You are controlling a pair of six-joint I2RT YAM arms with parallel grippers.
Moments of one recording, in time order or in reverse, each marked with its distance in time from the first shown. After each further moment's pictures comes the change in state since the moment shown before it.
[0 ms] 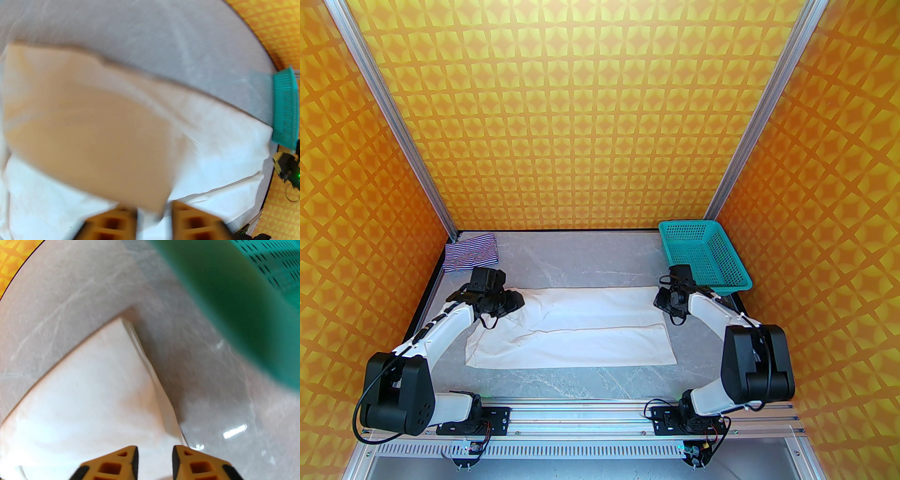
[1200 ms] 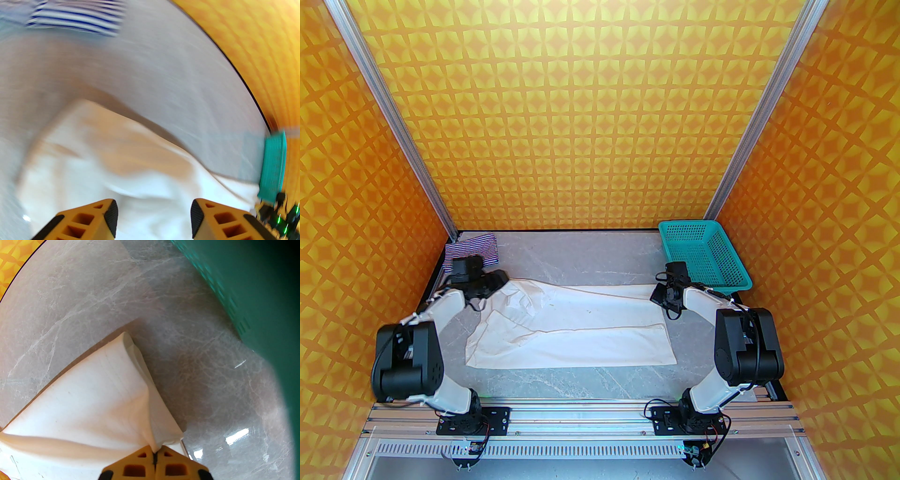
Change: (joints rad) left arm 0.137 0.170 0.071 0.325 0.080 -0.025; right arm 0.001 0.161 0.046 0.134 0.000 0.010
